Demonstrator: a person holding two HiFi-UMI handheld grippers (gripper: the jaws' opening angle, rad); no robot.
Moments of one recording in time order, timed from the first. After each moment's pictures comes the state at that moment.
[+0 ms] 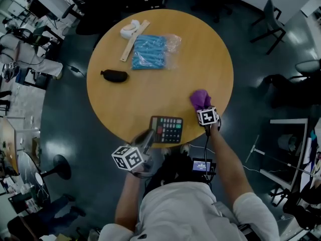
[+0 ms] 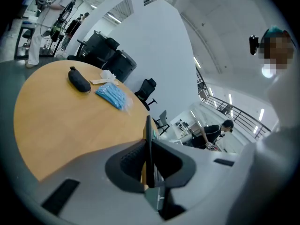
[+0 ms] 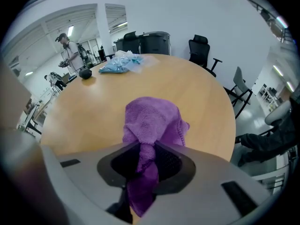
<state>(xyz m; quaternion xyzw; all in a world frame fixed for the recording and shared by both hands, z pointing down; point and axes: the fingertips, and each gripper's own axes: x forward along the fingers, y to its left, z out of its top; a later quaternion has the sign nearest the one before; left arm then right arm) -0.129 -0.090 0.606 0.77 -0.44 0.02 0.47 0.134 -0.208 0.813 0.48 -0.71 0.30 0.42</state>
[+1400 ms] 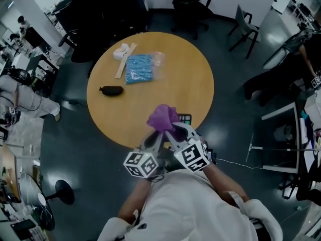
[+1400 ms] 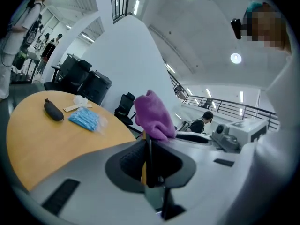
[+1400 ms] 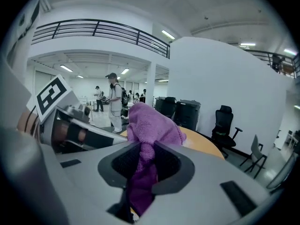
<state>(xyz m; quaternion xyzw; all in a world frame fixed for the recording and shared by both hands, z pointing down) -0.064 -0.044 0.484 0.85 -0.42 -0.02 0.32 -0.036 -0.048 0.463 0.40 -0.89 0.04 0.22</state>
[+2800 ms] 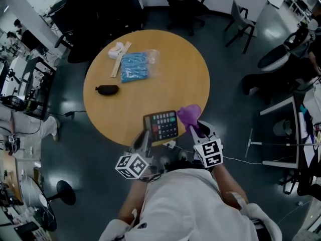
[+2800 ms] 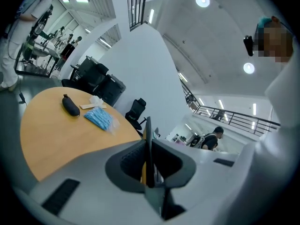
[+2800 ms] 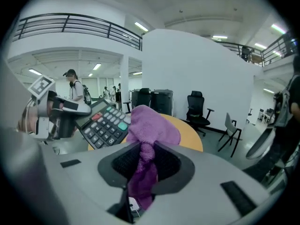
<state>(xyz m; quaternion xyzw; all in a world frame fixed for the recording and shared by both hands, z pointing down) -0.100 -0.037 0.497 0.80 -0.48 -0.07 0.36 0.098 -0.033 0.510 0.52 -0.81 0.12 0.23</state>
